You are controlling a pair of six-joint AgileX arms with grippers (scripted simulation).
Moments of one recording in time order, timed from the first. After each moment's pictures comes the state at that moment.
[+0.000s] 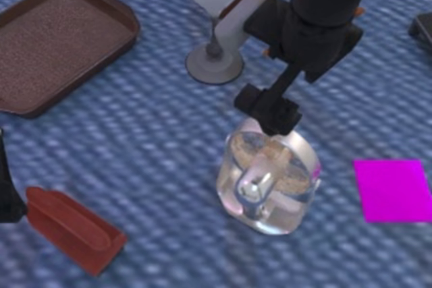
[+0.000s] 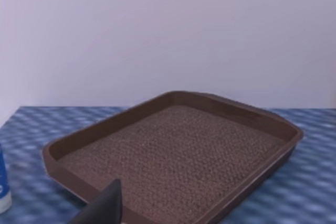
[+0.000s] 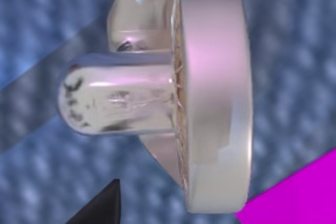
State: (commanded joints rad) left arm 0.00 0.00 0.00 0.00 0.00 0.00; right arm 0.66 1.99 1.97 -1.45 0.00 -0.28
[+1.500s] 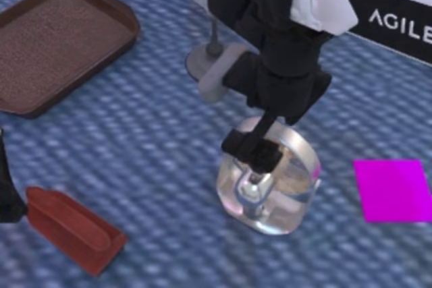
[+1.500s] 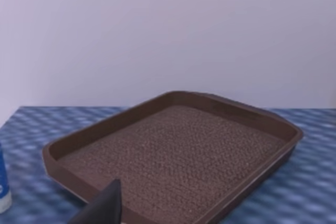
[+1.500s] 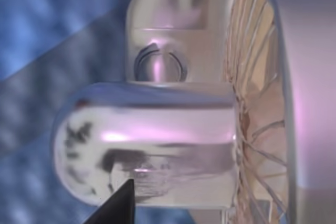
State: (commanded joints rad) left arm 0.00 0.00 0.00 0.00 0.00 0.00; right arm 0.70 2.07 1.83 -1.33 0.00 -0.29
